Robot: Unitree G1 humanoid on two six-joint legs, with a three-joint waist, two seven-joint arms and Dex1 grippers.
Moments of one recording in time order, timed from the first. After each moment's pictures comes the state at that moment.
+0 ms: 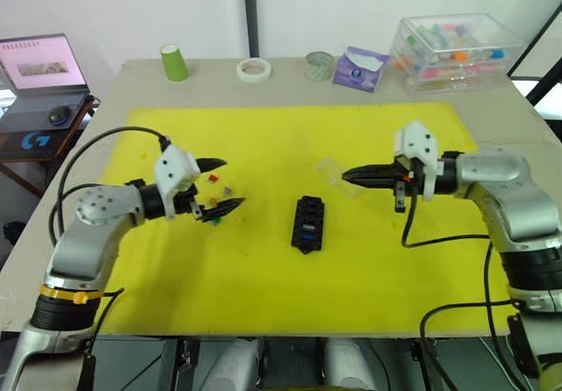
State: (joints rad) left arm -0.33 0.67 0.05 -0.17 -0.36 0.32 -0.98; right arm -0.54 -0.78 0.03 -0.06 0.37 0.40 1.21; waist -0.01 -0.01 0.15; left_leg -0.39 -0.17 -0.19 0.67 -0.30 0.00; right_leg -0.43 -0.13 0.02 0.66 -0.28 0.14
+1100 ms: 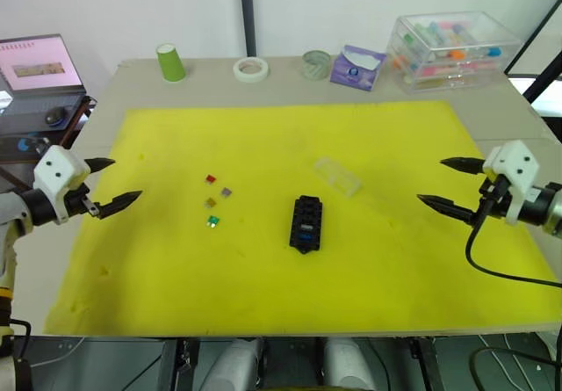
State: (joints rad) left arm -0.27 0.94 0.30 0.35 -0.30 0.04 -1.08; right arm -0.18 -0.95 -0.33 -0.03 0.38 0.31 1.05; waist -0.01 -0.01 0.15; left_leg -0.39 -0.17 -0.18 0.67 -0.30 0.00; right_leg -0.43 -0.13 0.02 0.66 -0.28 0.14
